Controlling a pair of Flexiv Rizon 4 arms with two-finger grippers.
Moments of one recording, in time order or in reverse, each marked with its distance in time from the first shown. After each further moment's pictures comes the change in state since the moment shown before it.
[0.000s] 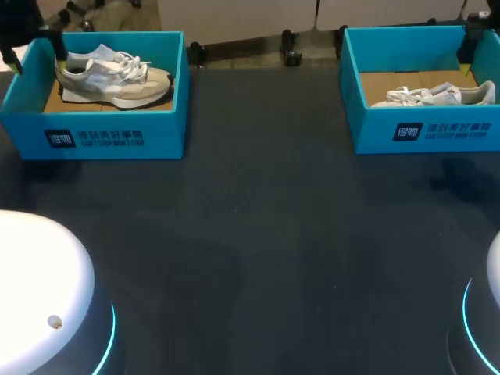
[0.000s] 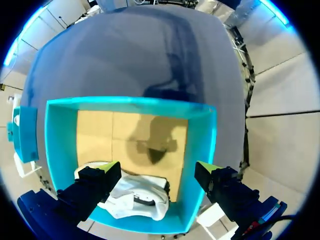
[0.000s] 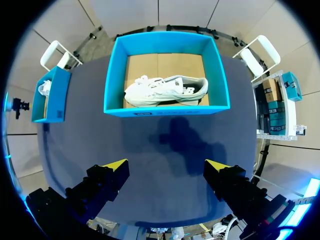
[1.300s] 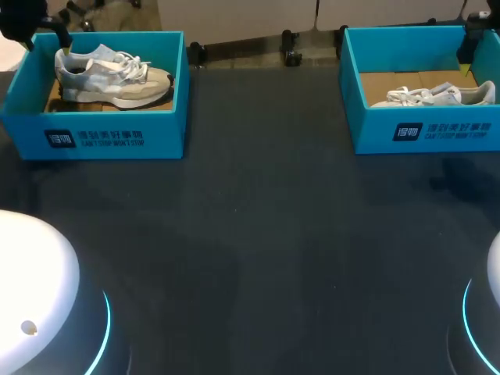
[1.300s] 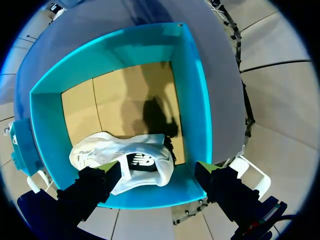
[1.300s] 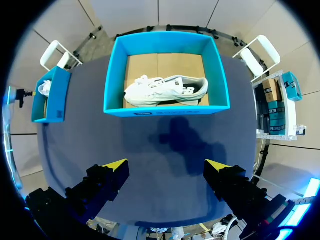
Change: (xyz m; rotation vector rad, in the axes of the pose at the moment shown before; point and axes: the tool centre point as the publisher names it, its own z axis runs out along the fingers) left arm 0.000 0.091 0.011 -0.202 -0.008 0.236; right arm 0.000 0.000 0.000 0.000 0.000 0.000
